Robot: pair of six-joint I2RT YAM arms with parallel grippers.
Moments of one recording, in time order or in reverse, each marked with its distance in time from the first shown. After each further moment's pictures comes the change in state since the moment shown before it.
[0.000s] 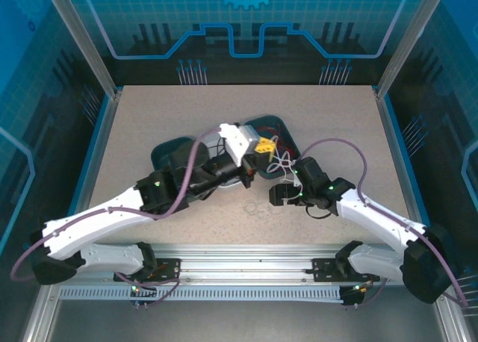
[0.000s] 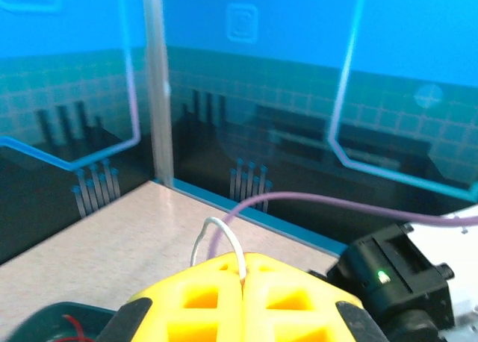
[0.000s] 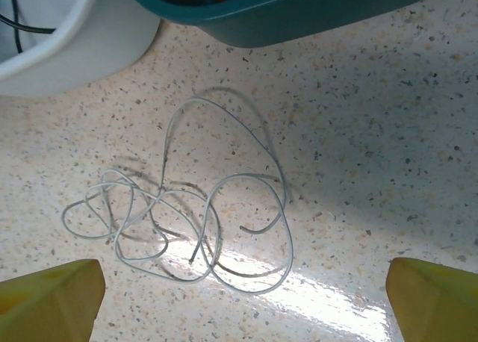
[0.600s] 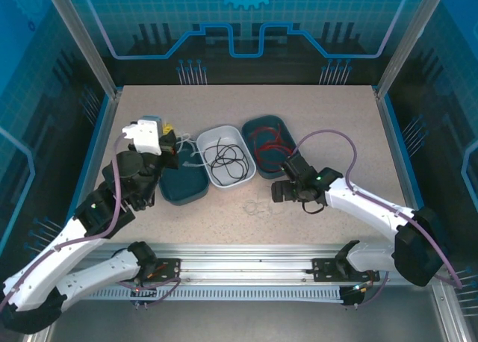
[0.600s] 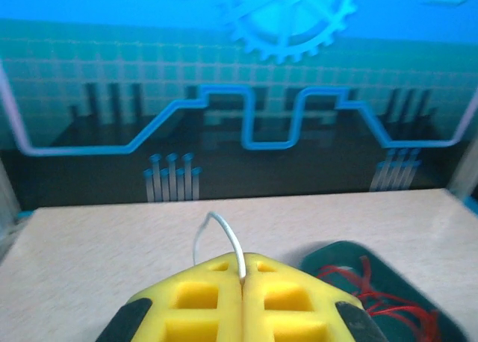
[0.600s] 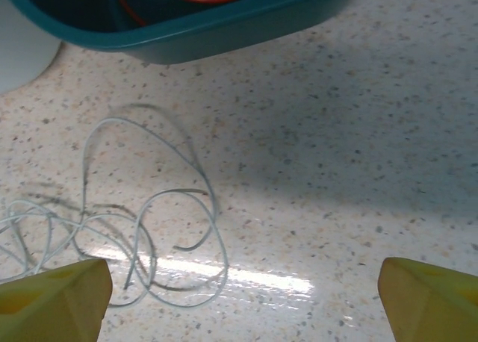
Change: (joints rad) left arm 0.324 -0.378 -0.183 -0.324 -0.527 -0.082; right arm 0.059 0.111 0.134 -0.174 0.240 0.055
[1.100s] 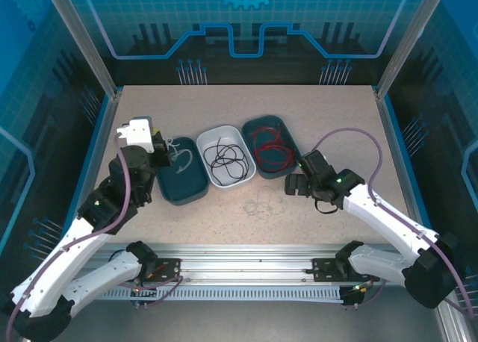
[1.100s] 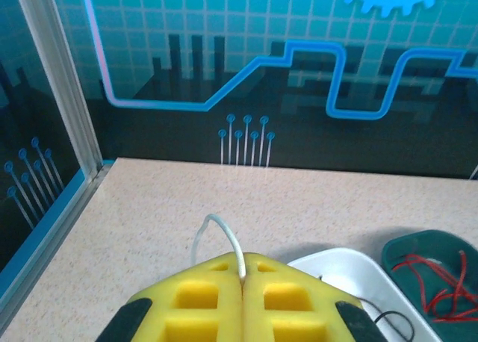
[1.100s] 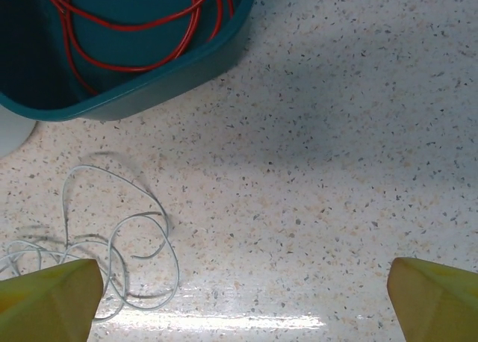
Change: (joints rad) left arm 0.160 0.020 -0.051 -0.067 -0.026 -0.071; right arm -0.091 -0.177 0.003 -0.089 0.049 0.040
